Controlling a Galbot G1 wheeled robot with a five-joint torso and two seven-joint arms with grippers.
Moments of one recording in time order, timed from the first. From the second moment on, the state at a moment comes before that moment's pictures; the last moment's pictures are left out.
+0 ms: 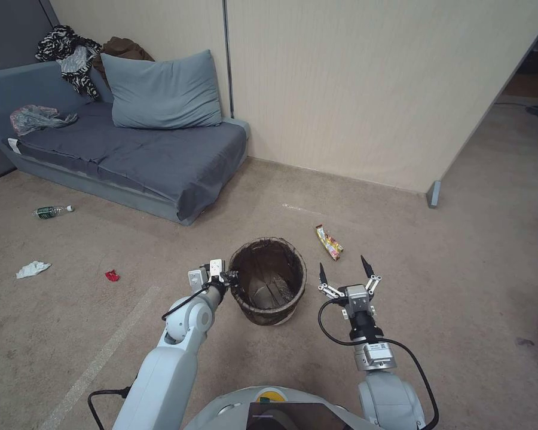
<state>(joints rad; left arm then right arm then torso) 1.25 -1.43 -0.35 -1.79 -0.56 0.73 -0.12 -1.71 1.61 0.57 2.07 -0.28 0.32 -0.05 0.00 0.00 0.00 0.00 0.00</state>
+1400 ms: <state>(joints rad) 1.54 -1.45 -0.40 -2.37 -0.27 0.62 -0.11 -1.68 1.61 0.53 2.05 -0.23 0.41 -0.01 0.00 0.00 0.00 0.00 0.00</state>
